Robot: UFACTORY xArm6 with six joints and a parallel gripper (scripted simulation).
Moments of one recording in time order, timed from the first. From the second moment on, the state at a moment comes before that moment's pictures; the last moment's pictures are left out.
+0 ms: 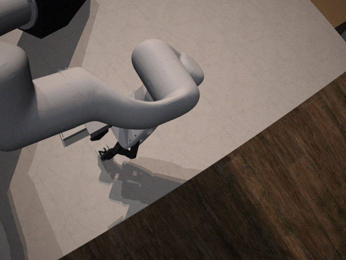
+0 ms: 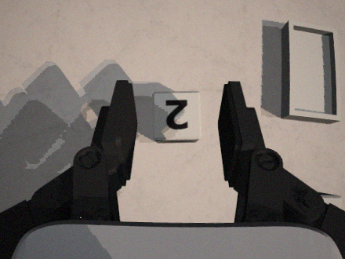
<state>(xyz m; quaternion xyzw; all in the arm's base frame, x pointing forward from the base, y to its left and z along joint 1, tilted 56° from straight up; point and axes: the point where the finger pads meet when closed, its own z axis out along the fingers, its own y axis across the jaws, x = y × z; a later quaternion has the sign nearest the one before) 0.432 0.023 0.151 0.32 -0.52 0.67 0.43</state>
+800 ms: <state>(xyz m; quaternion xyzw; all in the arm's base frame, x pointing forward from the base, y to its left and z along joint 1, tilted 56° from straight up) 0.445 -0.006 0.129 0.32 -0.52 0.67 0.42</state>
